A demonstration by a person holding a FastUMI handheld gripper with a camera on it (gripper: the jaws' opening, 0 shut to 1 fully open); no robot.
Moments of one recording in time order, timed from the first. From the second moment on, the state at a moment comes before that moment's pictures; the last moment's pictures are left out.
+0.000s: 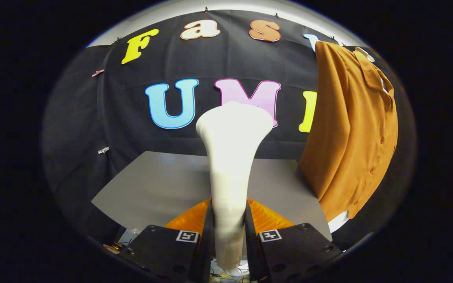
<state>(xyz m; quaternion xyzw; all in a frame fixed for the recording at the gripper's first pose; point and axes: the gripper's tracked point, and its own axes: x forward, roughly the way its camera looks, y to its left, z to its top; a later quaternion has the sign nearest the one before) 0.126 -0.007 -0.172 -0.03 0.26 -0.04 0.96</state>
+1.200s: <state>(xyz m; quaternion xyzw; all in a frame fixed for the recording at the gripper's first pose) 0.021 -0.070 -0.057 0.00 0.13 -0.11 0.99</state>
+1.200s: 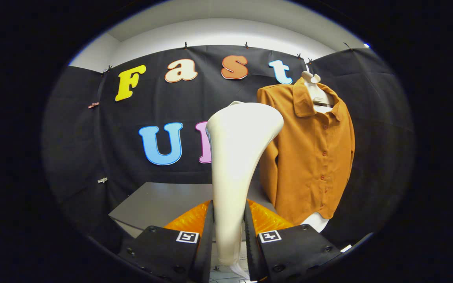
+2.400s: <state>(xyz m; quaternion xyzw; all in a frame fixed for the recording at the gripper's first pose) 0.096 -0.278 -0.092 0.05 0.16 0.00 0.99</state>
